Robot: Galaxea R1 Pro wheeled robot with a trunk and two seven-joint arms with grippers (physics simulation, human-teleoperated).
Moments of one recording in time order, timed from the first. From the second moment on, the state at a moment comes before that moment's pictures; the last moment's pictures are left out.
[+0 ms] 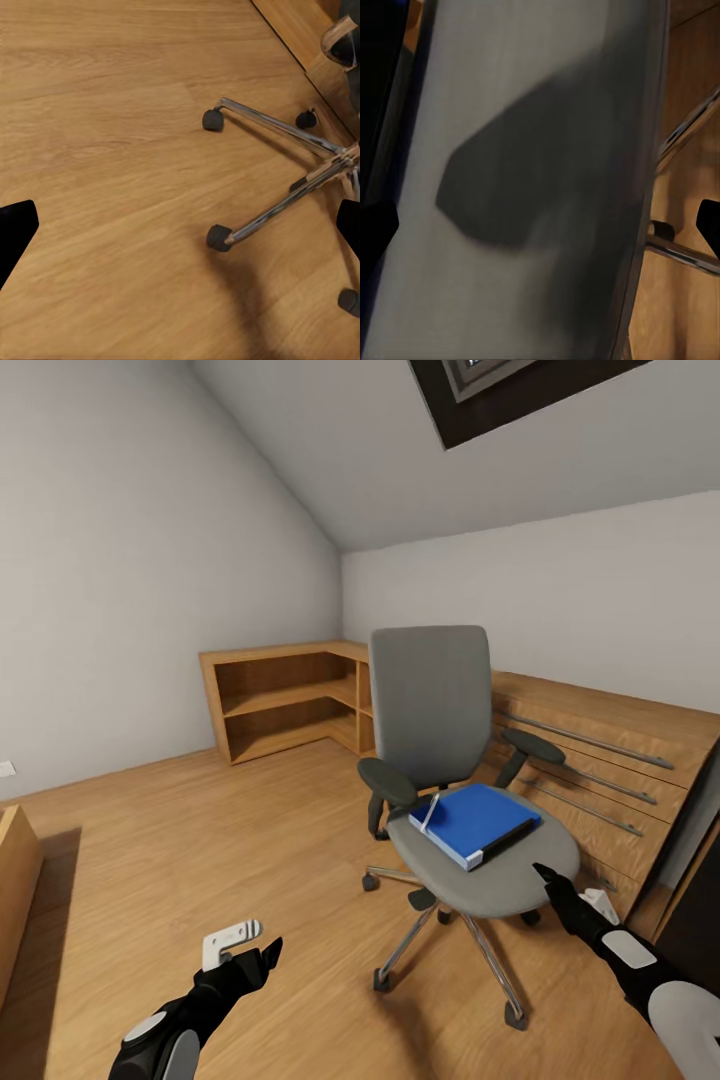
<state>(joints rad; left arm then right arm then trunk) -0.01 -0.14 0.06 -1.61 0.26 0.60 0.04 -0.74 -0.31 -0.19 -0.19 -1.00 0.18 0.40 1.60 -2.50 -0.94</state>
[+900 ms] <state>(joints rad) 0.00 -0.13 0.06 -1.61 0.26 0.60 0.04 -0.74 -0.31 -0.20 -0.19 -1.00 0.18 0.40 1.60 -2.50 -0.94</state>
